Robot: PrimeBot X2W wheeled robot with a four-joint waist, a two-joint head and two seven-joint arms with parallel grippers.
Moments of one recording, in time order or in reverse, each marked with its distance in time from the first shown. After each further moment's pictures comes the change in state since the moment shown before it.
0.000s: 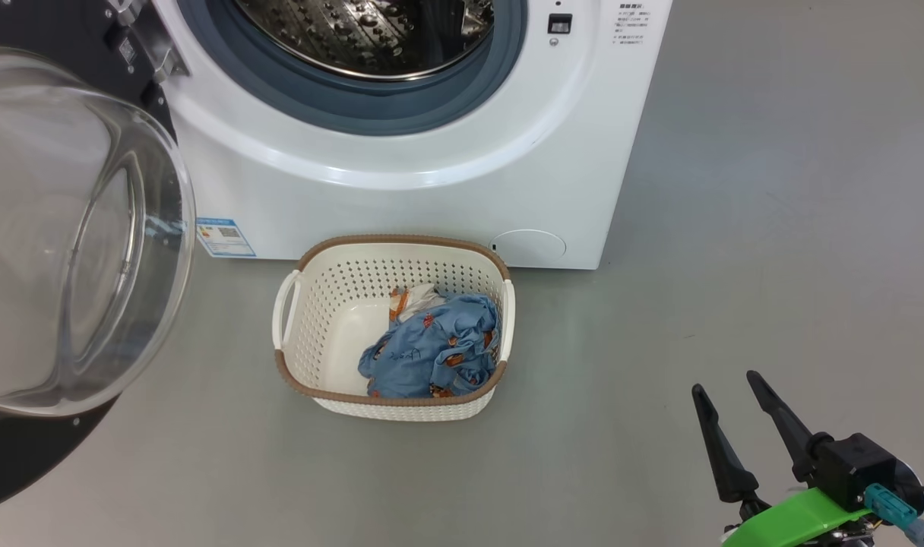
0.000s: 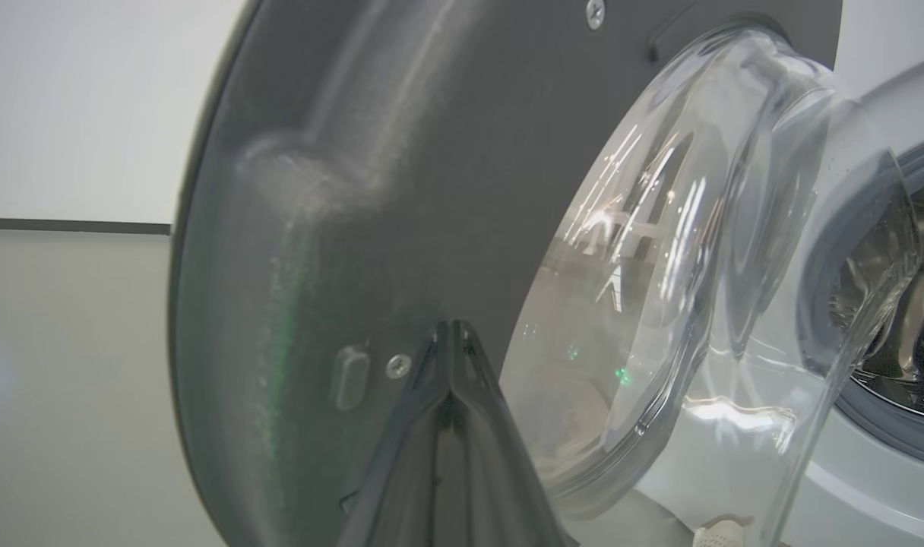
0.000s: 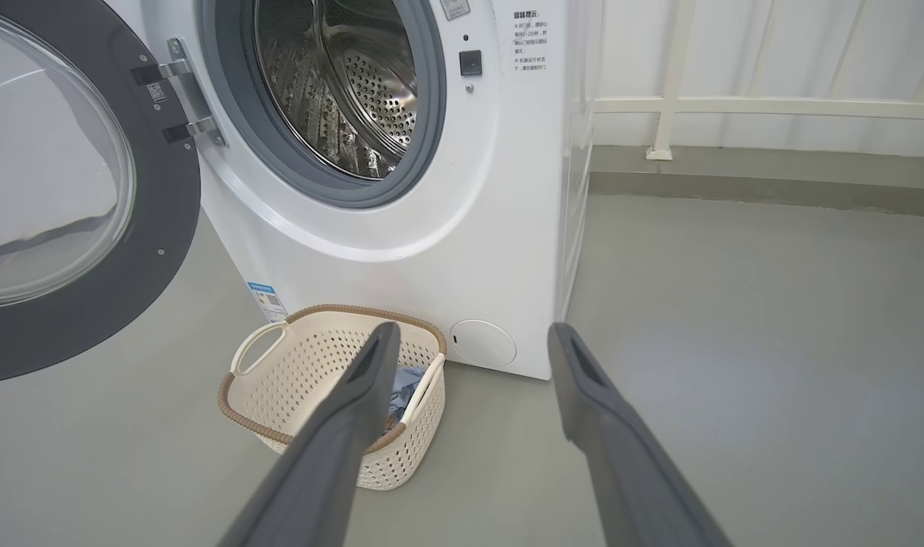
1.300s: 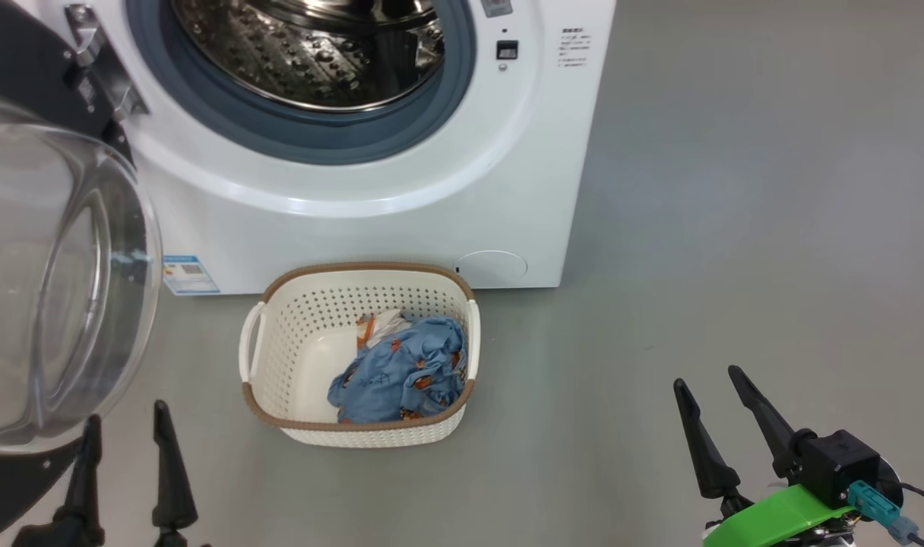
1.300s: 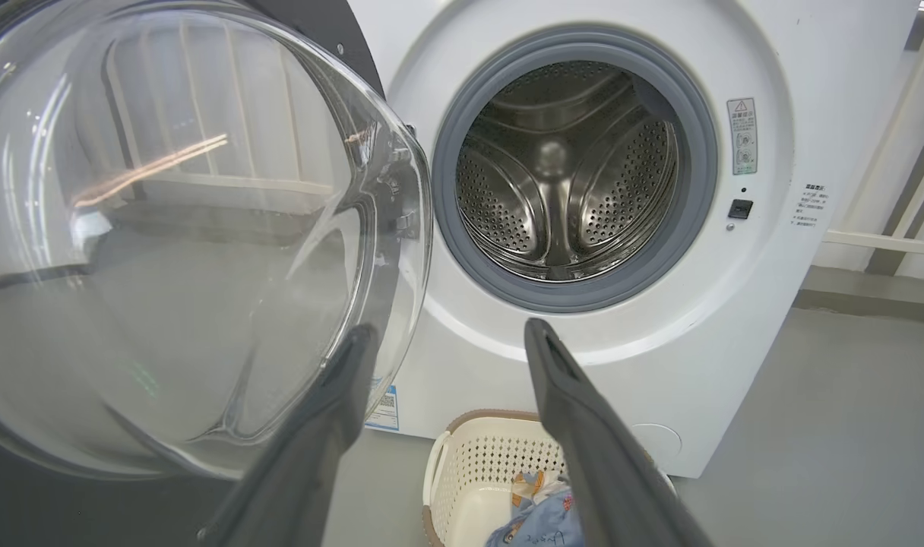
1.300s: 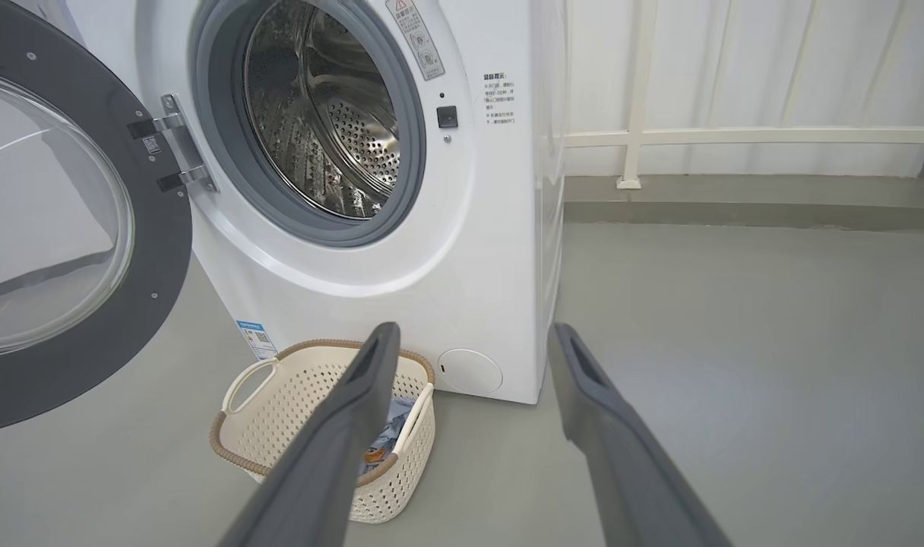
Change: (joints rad) left arm 0.293 -0.074 -0.505 -0.359 0.003 0.039 0.000; right arm -0.012 0.037 0.011 -0.005 0.001 0.000 0.000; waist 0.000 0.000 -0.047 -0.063
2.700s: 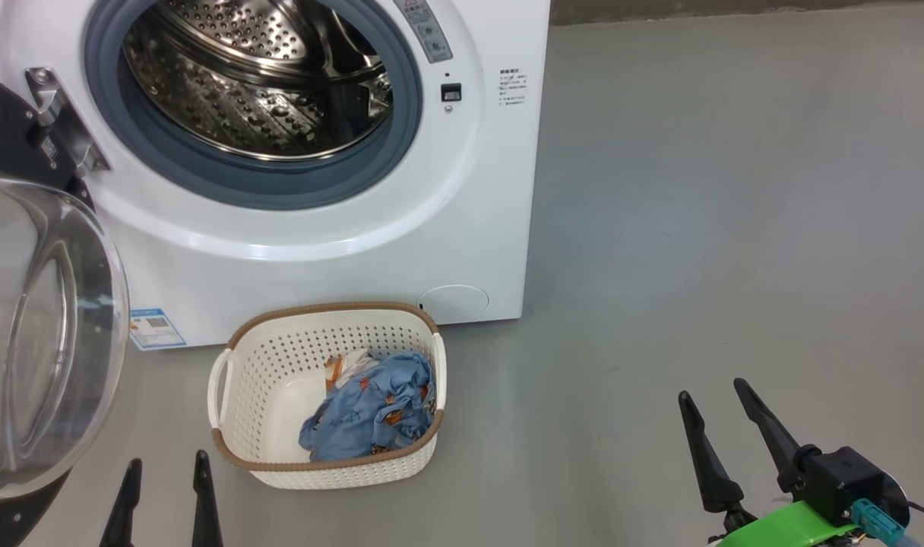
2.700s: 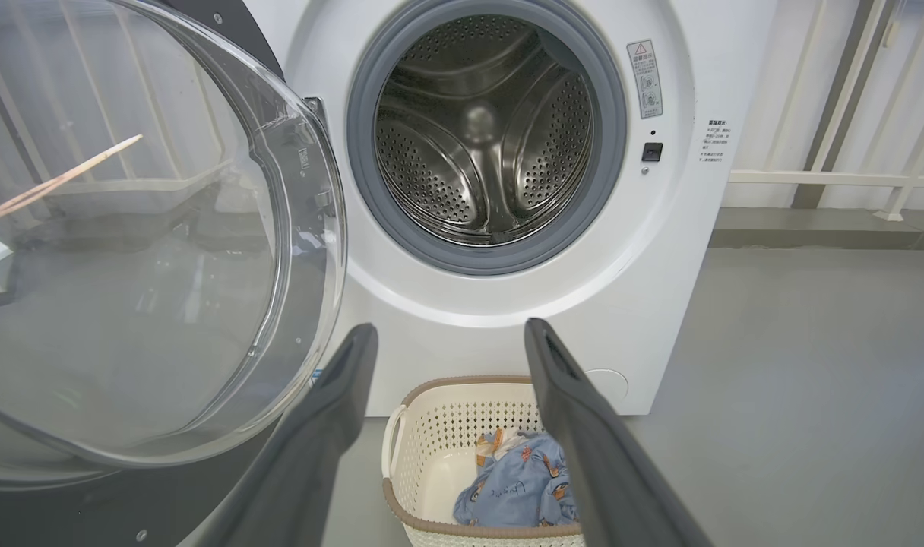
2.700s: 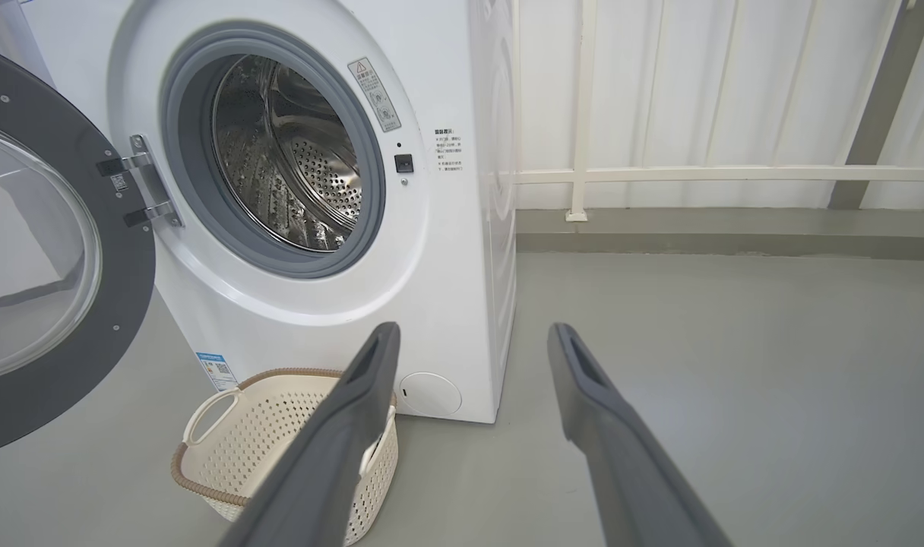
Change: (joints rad) left arm 0.079 0.005 -0.056 0.035 0.081 -0.018 0.000; right arm 0.046 0.023 -0.023 -0.041 -0.030 0.000 0.000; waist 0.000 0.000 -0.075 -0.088
